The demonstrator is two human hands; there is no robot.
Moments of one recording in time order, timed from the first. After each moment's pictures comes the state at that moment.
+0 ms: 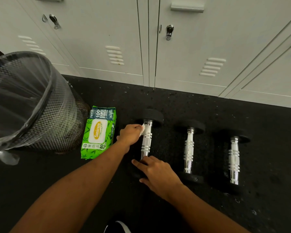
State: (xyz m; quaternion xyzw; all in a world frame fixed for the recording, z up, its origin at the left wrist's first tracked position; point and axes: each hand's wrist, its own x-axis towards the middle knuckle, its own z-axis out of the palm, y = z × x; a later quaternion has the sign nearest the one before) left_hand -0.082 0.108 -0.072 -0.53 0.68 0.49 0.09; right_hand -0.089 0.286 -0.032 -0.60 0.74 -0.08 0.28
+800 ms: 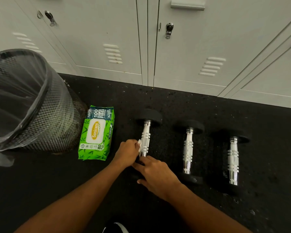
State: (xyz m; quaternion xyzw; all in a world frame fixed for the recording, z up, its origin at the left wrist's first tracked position) left_hand -0.040 0.138 -0.068 -0.42 0.81 0.38 0.14; right_hand -0.091 0.279 -0.033 -0.62 0.73 -0.07 0.28
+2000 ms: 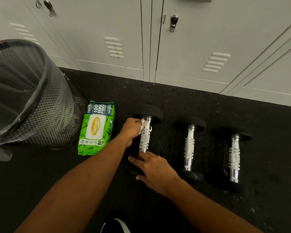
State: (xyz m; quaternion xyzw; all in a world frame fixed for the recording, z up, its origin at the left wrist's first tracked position) left_hand -0.087 0.096 -0.102 -0.49 0.63 0.60 0.06; right_hand -0.090 0.275 -0.036 -0.62 0.73 -0.07 0.28
